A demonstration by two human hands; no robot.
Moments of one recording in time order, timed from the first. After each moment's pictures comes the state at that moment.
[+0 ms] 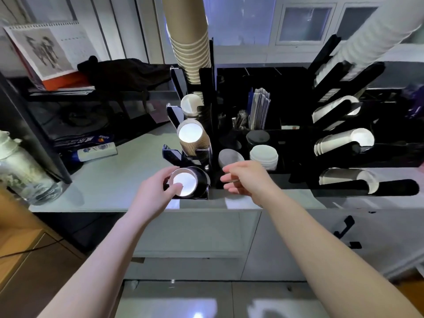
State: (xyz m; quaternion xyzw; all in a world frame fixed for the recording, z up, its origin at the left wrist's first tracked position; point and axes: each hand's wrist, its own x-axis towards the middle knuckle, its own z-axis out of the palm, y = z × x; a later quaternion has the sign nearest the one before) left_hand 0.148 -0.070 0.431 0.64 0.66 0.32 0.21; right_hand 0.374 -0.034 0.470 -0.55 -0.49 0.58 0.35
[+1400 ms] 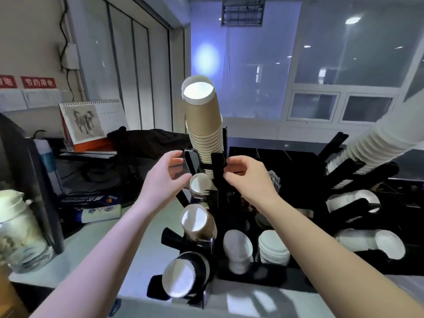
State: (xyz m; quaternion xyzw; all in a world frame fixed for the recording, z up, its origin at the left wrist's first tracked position) left_hand 0.155 0.037 0.569 0.62 0.58 0.52 0.11; right_hand 0.358 0.085 0.581 -0.44 -0.70 0.30 0.48
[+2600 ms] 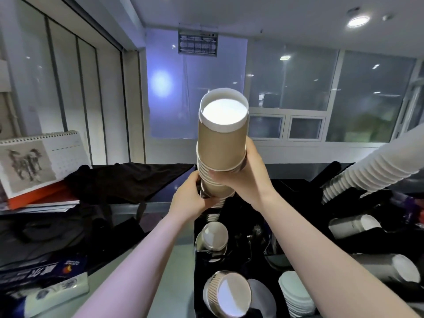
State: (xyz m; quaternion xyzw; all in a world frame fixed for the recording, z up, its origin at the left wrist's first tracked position) left_hand 0.119 0.184 0.593 0.72 0.48 0.47 0.19; right_hand 0.262 0.129 0.663 -0.35 -0.67 0.25 0.60
